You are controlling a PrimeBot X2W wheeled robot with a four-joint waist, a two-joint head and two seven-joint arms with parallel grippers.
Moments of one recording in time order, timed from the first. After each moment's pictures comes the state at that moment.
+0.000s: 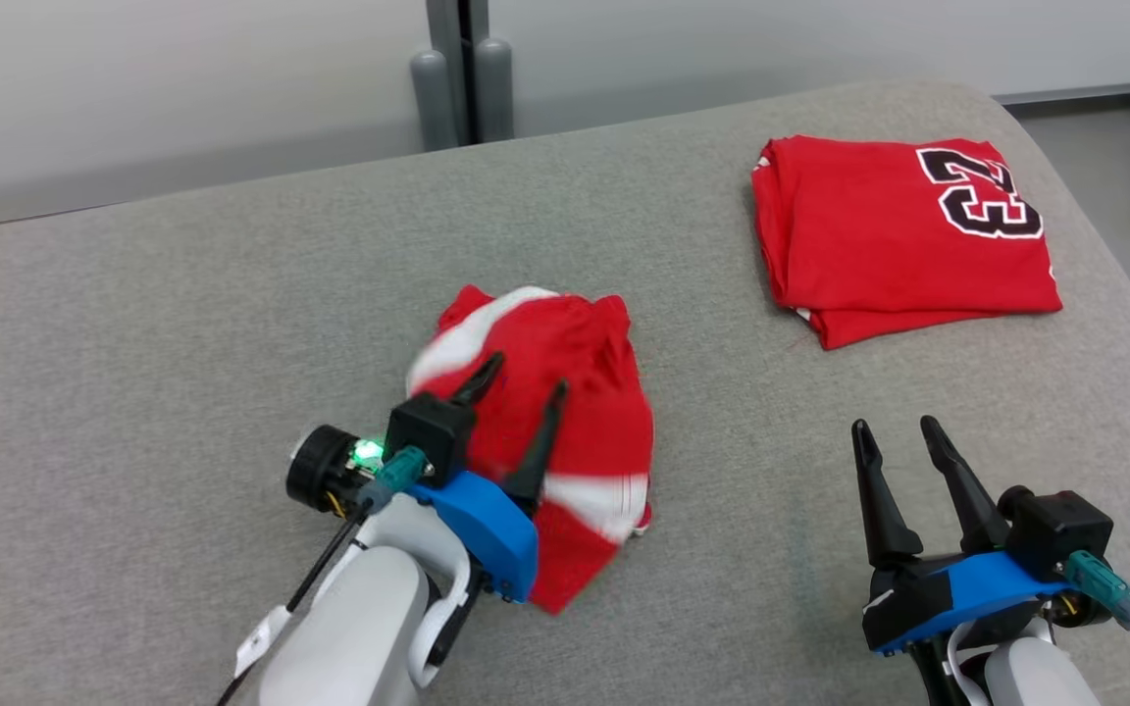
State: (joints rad) left arm -0.43 0.10 -0.53 0.45 -0.29 -0.09 -0.06; right arm -0.18 -0.05 0.03 0.32 0.22 0.13 -0.23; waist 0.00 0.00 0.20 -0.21
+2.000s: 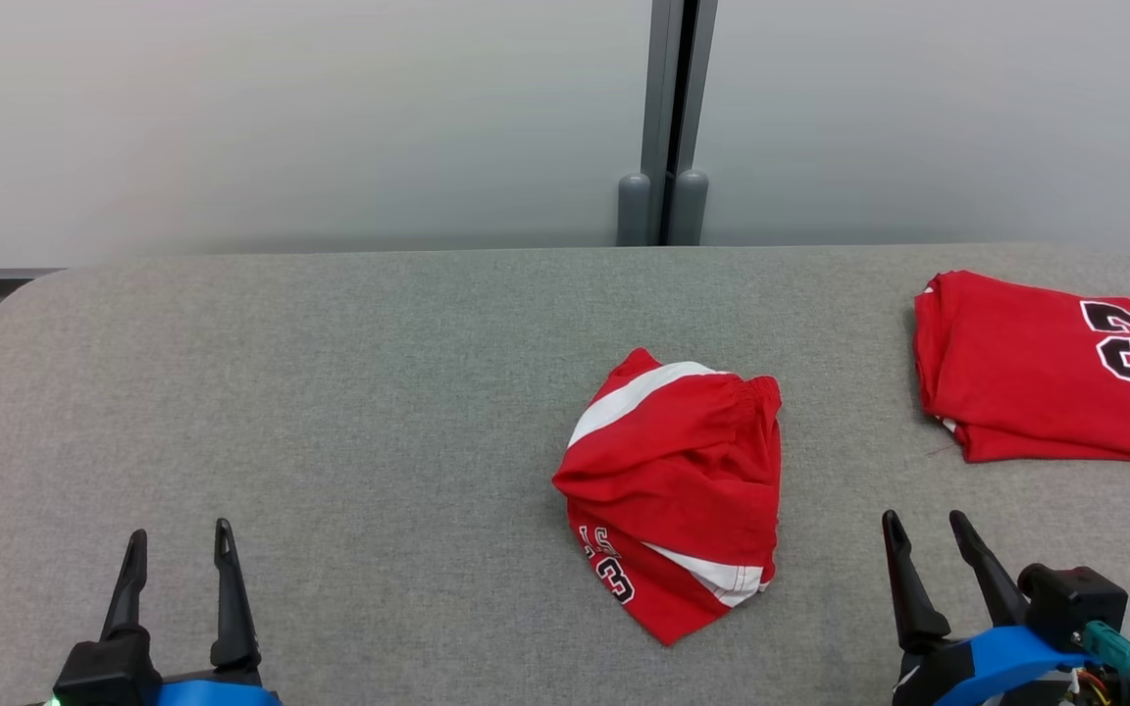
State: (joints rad) left arm 0.07 0.15 -0.01 0.19 -0.16 0.05 -0.26; right arm -0.05 -0.05 -0.03 0.33 0.20 0.13 -0.18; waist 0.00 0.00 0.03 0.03
